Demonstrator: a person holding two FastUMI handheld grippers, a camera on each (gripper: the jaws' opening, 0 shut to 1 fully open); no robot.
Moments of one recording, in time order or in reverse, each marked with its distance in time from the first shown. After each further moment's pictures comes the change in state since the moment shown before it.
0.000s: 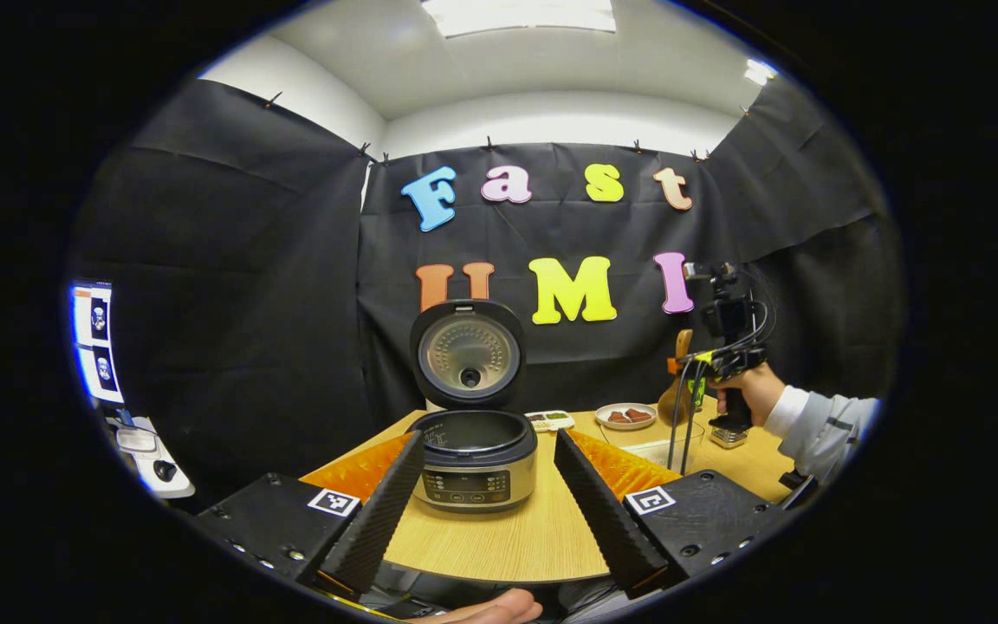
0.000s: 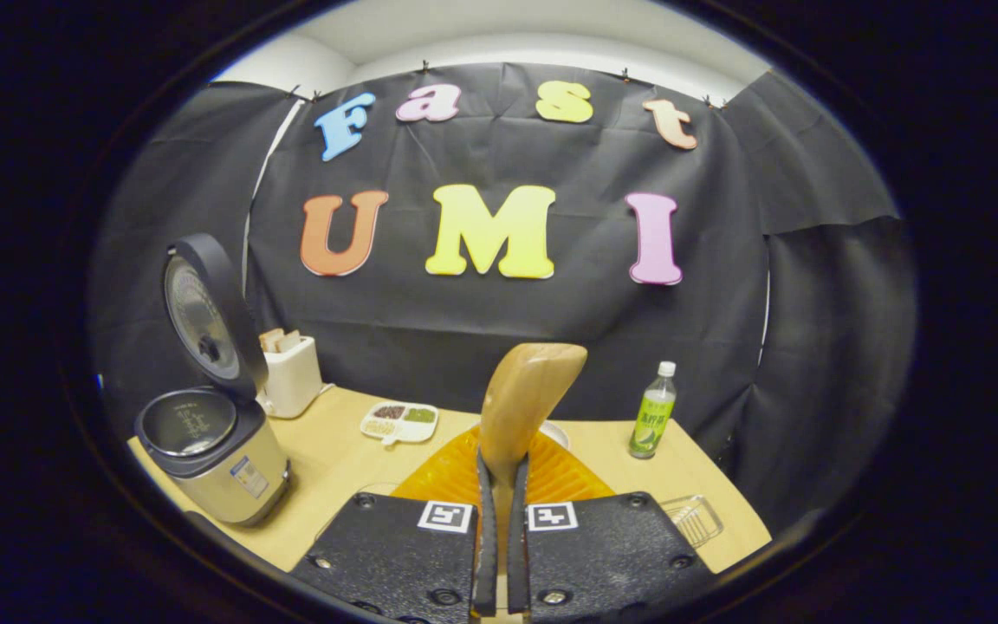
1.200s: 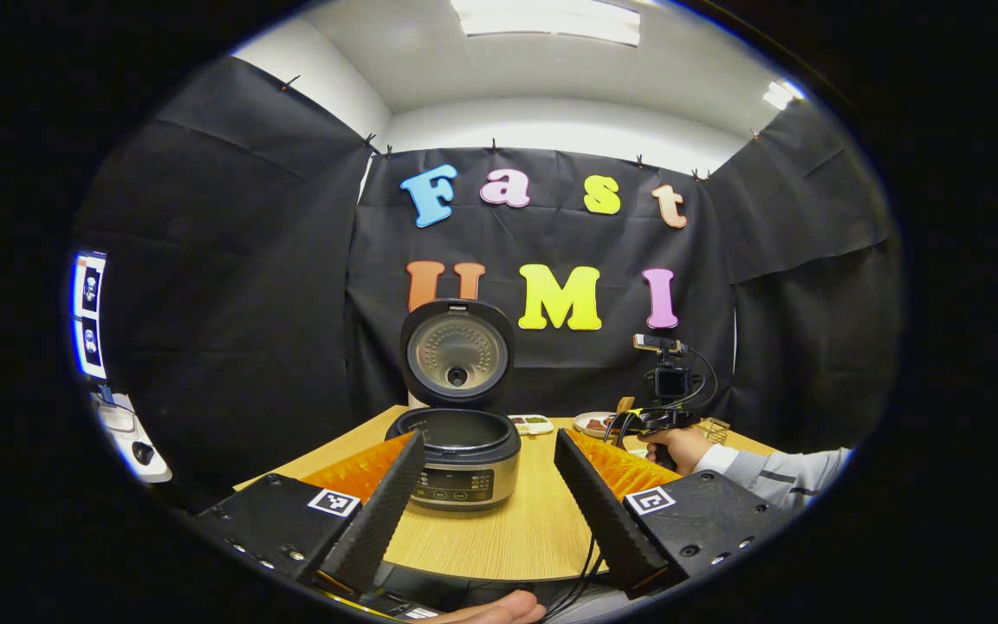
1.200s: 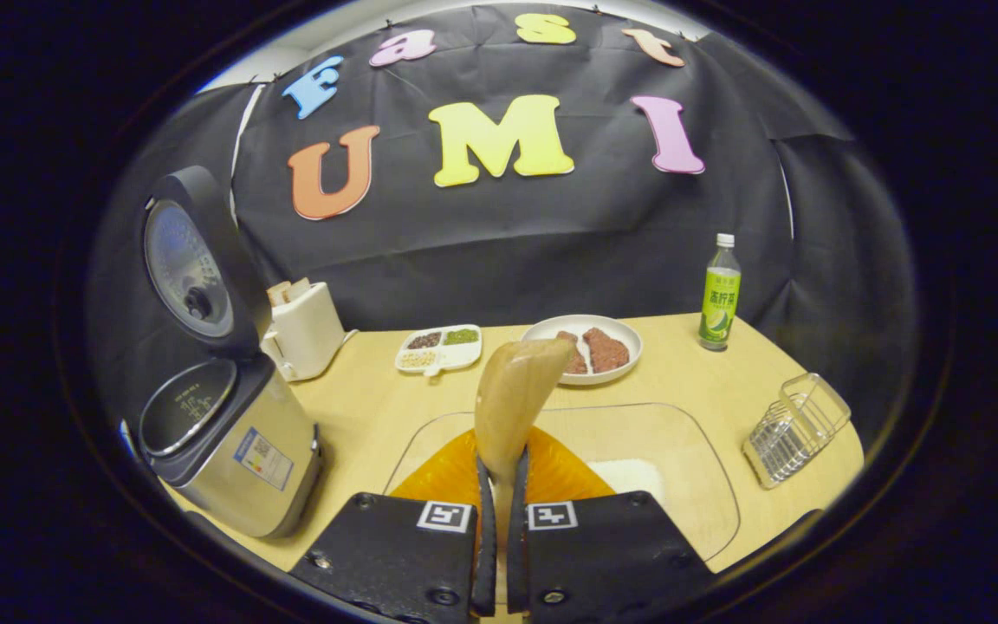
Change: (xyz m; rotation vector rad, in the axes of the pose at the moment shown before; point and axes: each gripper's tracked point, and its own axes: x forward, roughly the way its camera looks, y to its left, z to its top) left arm -0.008 0.007 -0.005 -0.088 0.003 -0.059; right arm 0.030 0.086 -0.092 0.189 0.230 0.095
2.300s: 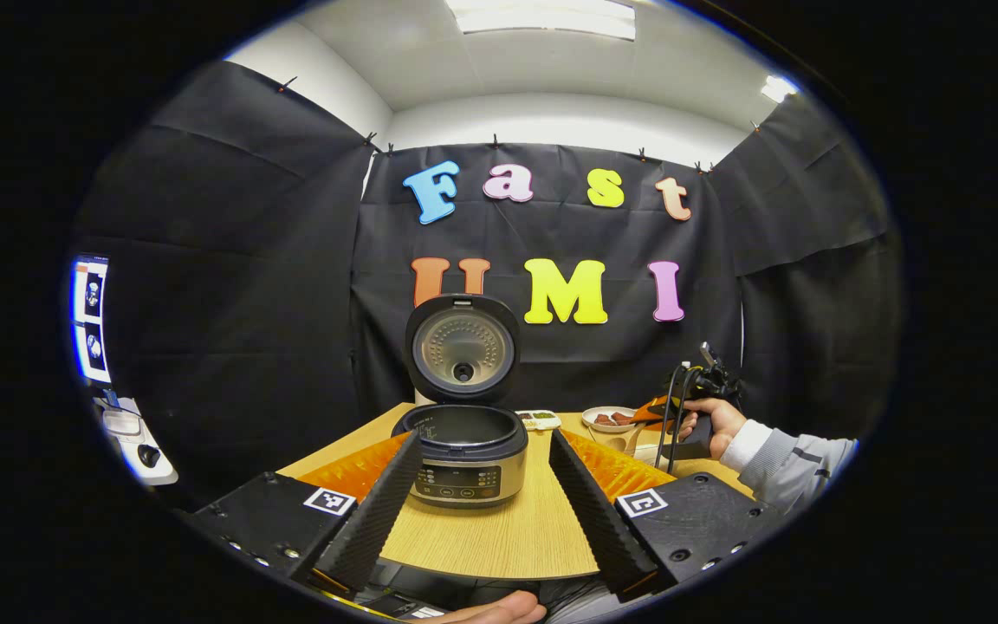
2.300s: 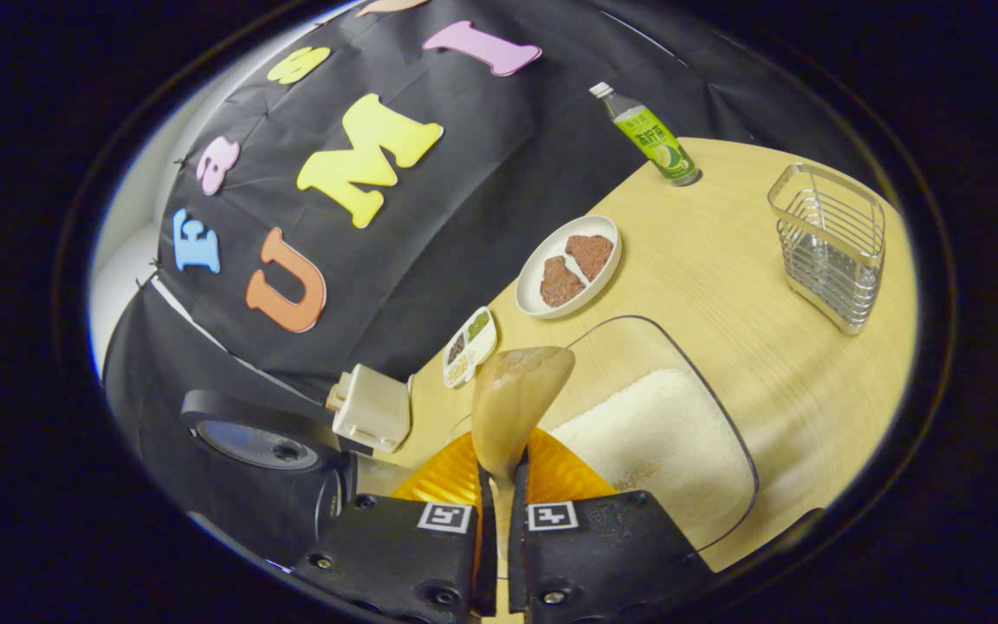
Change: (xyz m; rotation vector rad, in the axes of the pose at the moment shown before) left arm 0.002 -0.001 -0.006 0.032 0.017 0.027; right arm -0.014 -0.033 0.006 0.731 0.152 0.186
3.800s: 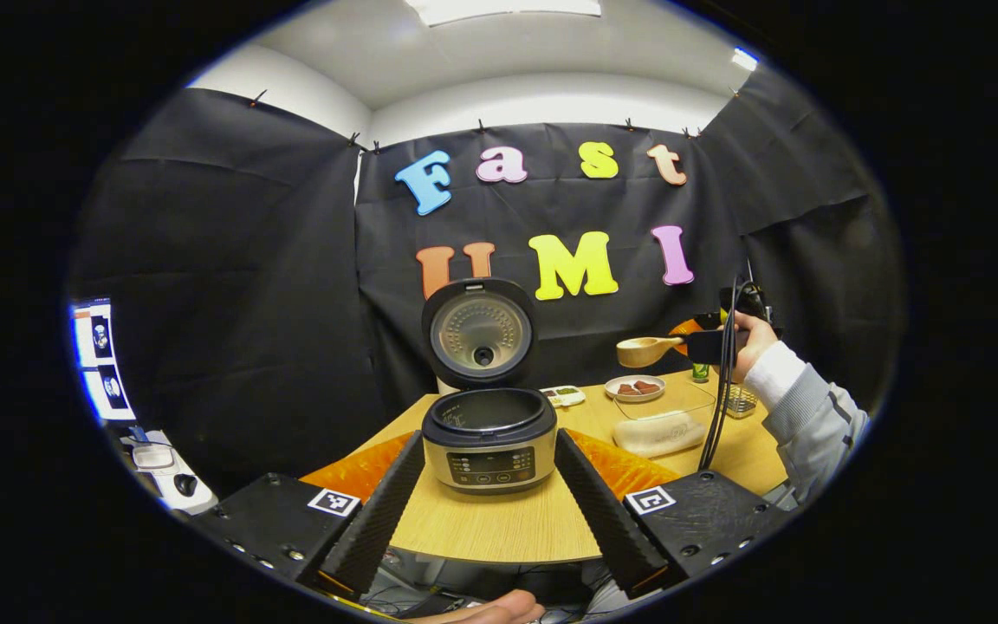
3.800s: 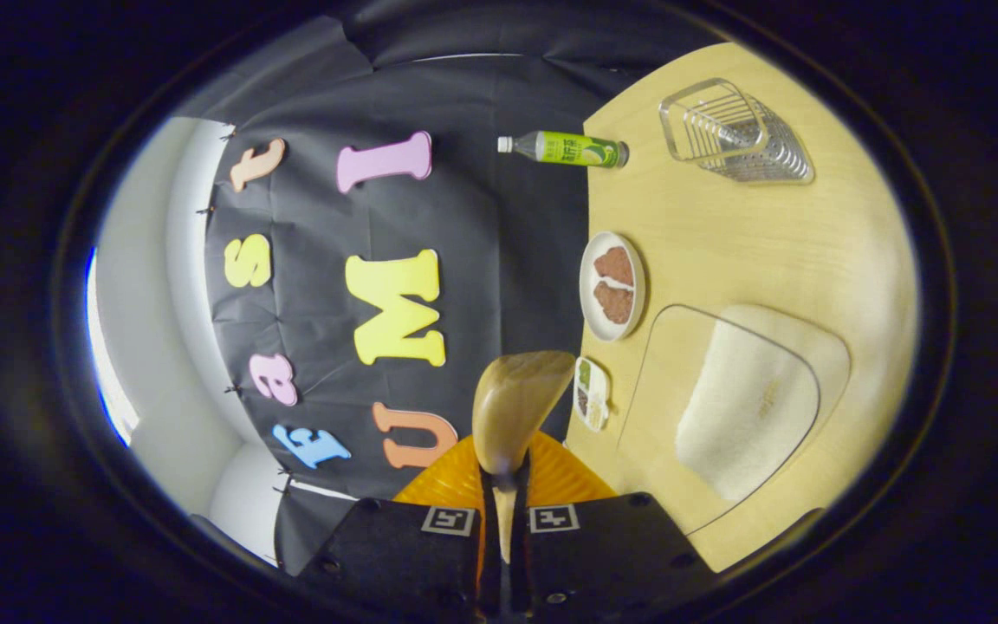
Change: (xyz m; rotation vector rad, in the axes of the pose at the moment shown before) left arm -0.008 0.025 -0.007 0.127 0.063 0.040; right arm -0.066 0.088 0.057 0.655 -0.202 0.328
